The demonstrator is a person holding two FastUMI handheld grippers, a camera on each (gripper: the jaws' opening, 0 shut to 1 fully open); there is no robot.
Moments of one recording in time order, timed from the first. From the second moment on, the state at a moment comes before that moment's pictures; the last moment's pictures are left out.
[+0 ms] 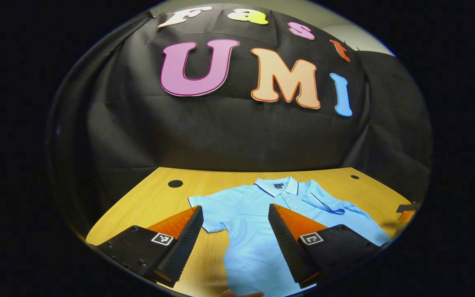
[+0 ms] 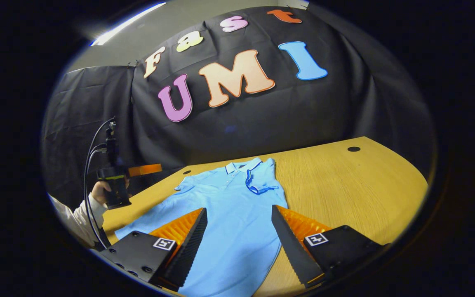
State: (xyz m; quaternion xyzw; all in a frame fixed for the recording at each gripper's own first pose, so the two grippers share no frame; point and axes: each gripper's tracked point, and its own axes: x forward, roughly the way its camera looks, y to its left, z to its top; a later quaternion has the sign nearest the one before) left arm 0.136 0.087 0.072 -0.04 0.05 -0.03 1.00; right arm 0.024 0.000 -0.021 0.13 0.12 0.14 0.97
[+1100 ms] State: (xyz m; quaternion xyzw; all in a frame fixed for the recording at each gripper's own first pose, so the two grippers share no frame) left arm 0.254 0.148 -0.041 -0.07 0.24 0.04 0.97; right arm 0.016 0.009 -0.017 0.13 0.13 0.17 0.97
